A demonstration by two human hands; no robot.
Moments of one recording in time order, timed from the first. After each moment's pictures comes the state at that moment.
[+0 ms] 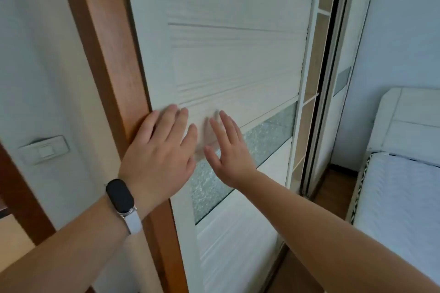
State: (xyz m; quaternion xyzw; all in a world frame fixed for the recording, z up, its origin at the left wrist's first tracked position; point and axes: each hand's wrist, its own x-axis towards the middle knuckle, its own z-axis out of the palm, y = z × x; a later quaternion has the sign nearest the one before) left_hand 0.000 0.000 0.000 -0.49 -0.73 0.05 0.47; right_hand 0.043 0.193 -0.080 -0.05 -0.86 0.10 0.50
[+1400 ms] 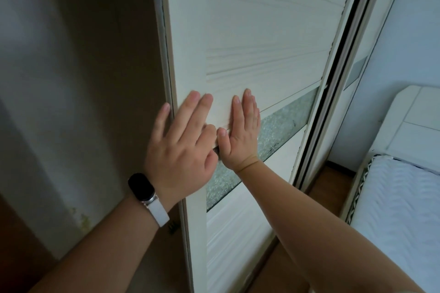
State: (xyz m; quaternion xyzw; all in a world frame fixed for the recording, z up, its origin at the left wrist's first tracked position) left_hand -0.048 0.200 -0.058 -0.49 -0.65 -0.17 0.56; right_hand -0.030 0.374 -0.110 -0.10 -0.79 0.09 0.60
